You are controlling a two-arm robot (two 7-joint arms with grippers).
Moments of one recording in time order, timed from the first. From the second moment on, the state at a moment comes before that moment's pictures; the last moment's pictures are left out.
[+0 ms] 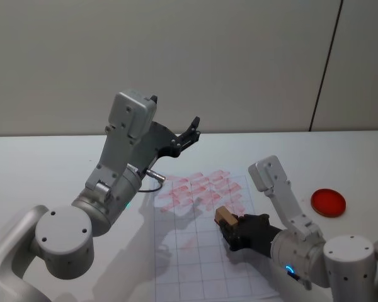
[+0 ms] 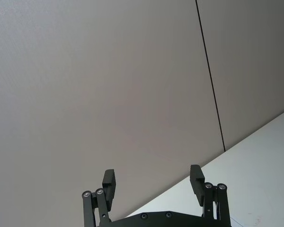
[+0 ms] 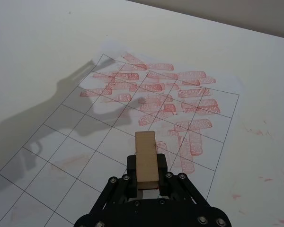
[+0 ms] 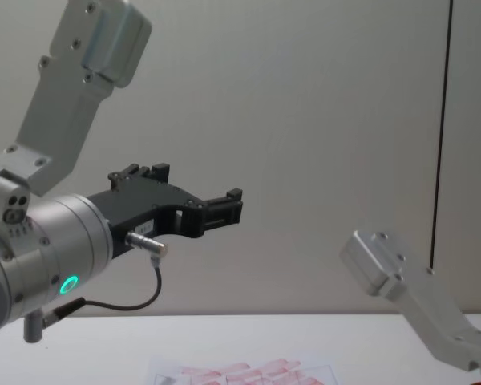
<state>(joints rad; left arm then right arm) -0.24 0.38 0.45 -1.63 -0.20 0.01 -0.01 0.13 0.09 -0.35 -1.47 0.01 0.53 0.33</state>
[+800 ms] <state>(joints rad) -0.24 0.38 0.45 -1.63 -0.20 0.01 -0.01 0.11 0.10 -0.35 -1.54 0.01 0.49 0.31</state>
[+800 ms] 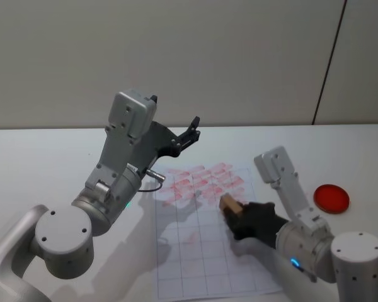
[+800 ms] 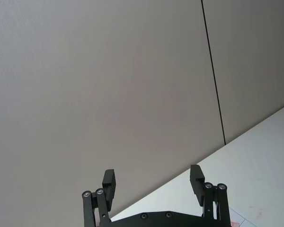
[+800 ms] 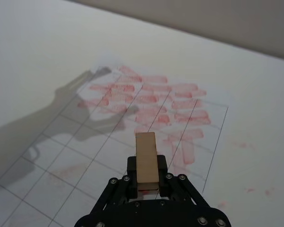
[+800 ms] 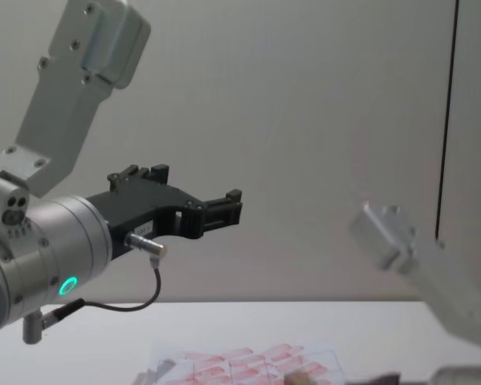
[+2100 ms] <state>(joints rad) -0.24 0.38 0.45 -1.63 -0.20 0.01 -0.01 0.01 0.24 -0.17 -1.74 0.13 0.48 0.02</state>
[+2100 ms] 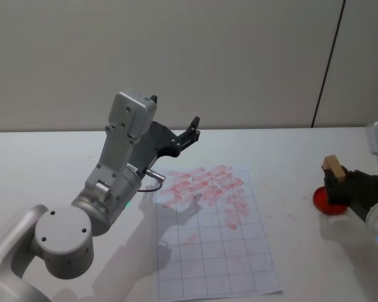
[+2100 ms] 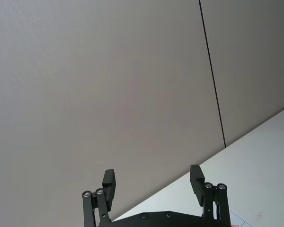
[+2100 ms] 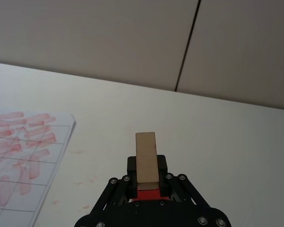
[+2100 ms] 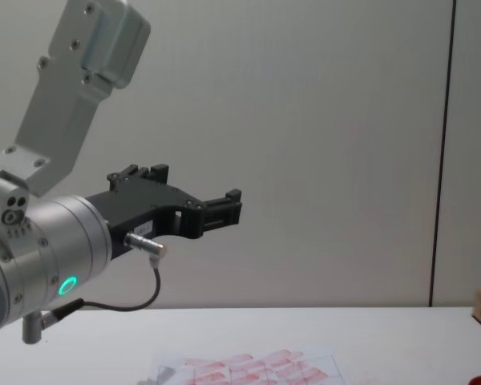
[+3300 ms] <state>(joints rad) -0.24 0.38 0.45 -1.63 -0.20 0.01 -0.01 0.05 0.24 -0.14 -1.59 0.17 0.50 0.06</state>
